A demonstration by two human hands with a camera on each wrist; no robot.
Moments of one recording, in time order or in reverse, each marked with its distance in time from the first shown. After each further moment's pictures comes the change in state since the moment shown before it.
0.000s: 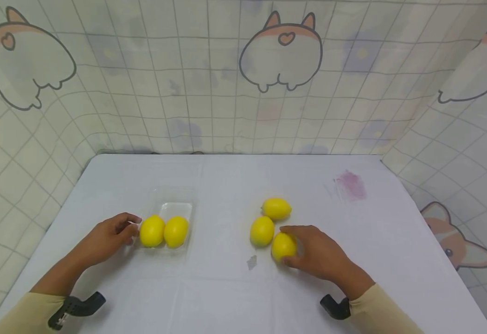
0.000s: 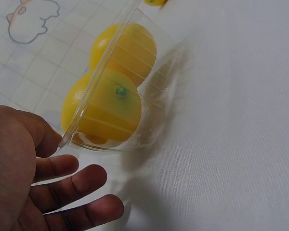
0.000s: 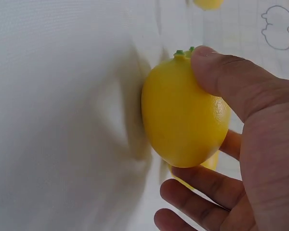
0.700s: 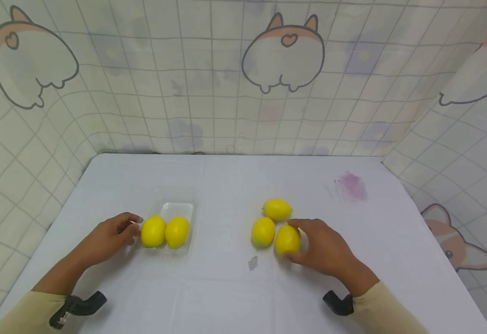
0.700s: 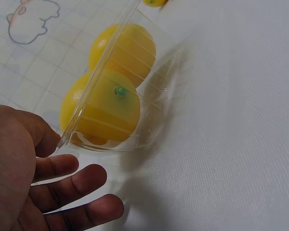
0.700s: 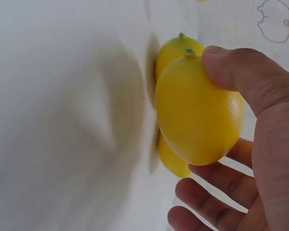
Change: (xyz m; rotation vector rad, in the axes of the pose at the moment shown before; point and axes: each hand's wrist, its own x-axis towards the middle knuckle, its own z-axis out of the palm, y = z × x) left_hand 0.000 -0.002 0.000 -0.009 -0.003 0.004; right_hand 0.002 0.000 -0.010 -0.053 0.108 0.026
